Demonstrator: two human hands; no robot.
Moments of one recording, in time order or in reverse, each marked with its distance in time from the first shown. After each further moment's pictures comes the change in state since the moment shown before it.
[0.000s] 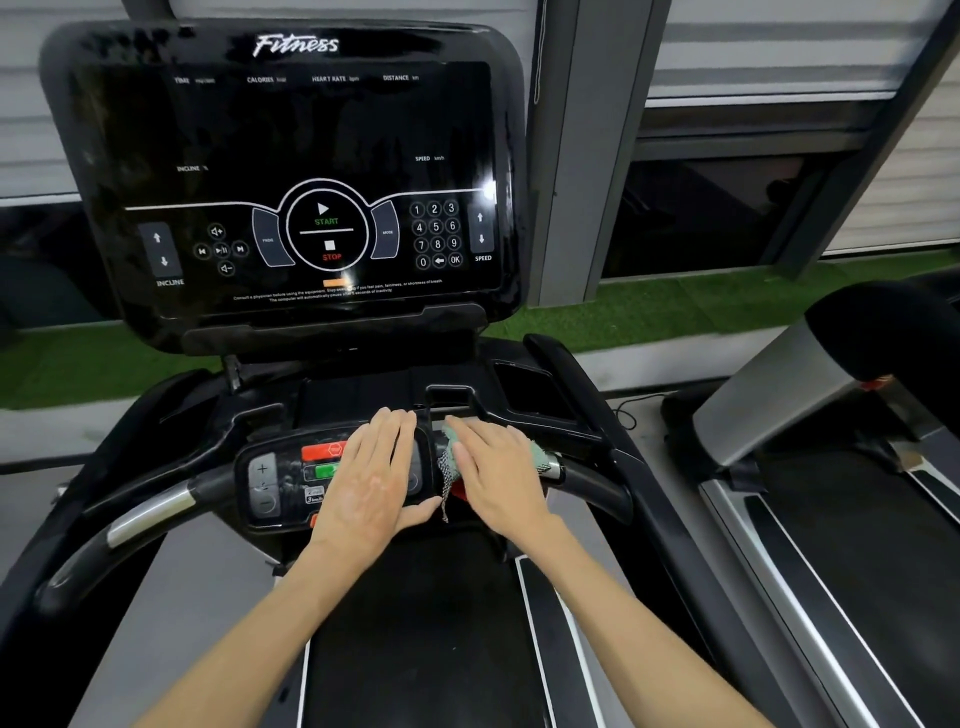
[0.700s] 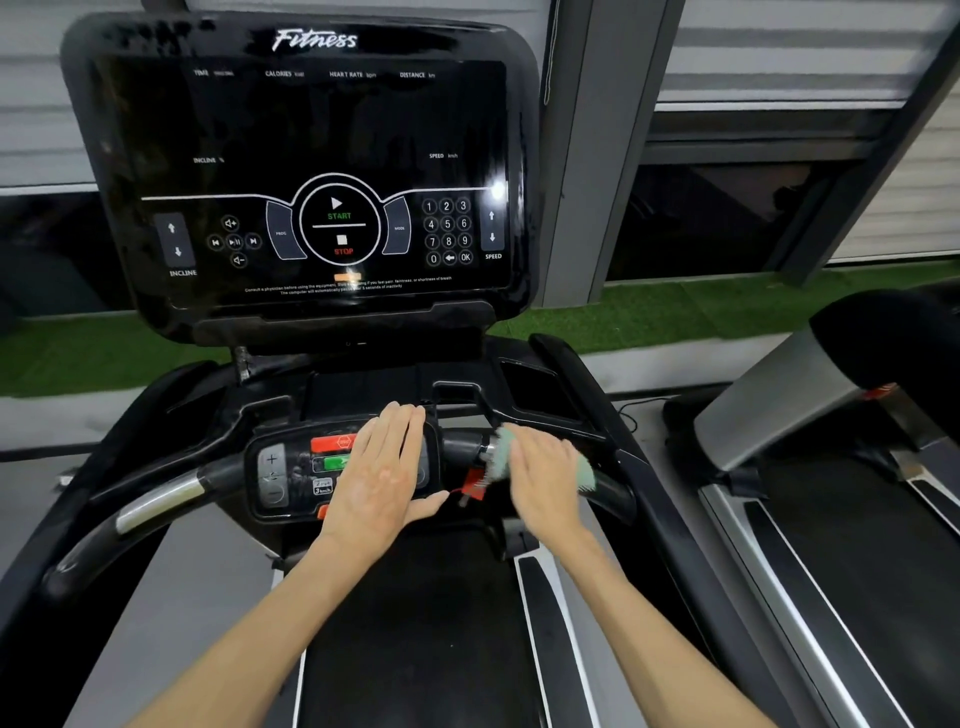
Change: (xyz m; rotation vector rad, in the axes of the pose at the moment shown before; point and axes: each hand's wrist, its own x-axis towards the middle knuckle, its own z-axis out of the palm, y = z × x) left_hand 0.000 0.002 -0.001 0.010 0.000 -0.003; right_hand -0.020 0.025 -0.002 0.018 0.136 0.228
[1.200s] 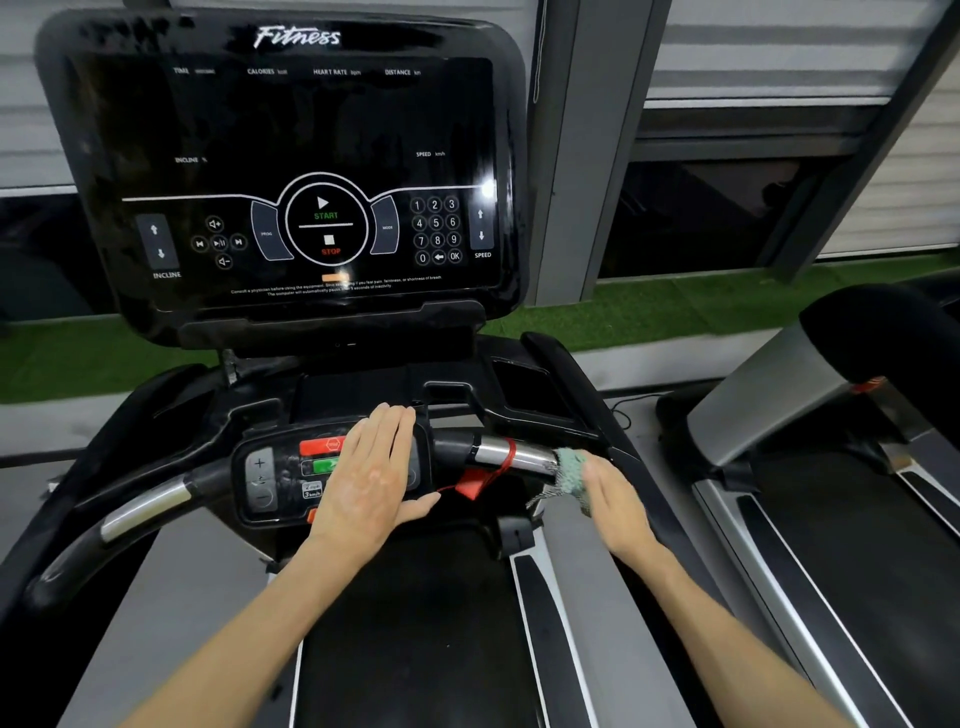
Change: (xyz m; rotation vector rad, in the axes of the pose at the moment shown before) left_hand 0.002 -0.001 0.002 -0.026 0.023 0.001; right_hand -0.028 0.102 -0.033 0.208 -0.132 0.094
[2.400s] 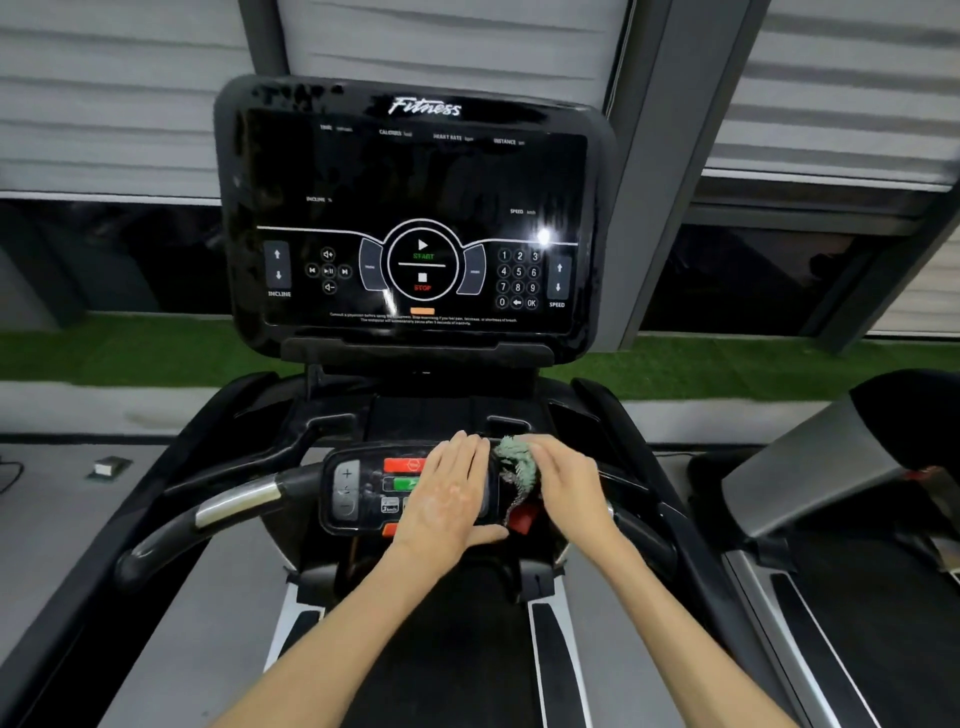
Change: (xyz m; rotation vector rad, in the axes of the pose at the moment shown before) left_hand 0.001 0.002 -0.014 -0.075 -0.087 -0.018; right_hand 0.041 -0.175 0.021 0.205 -0.070 -0.136
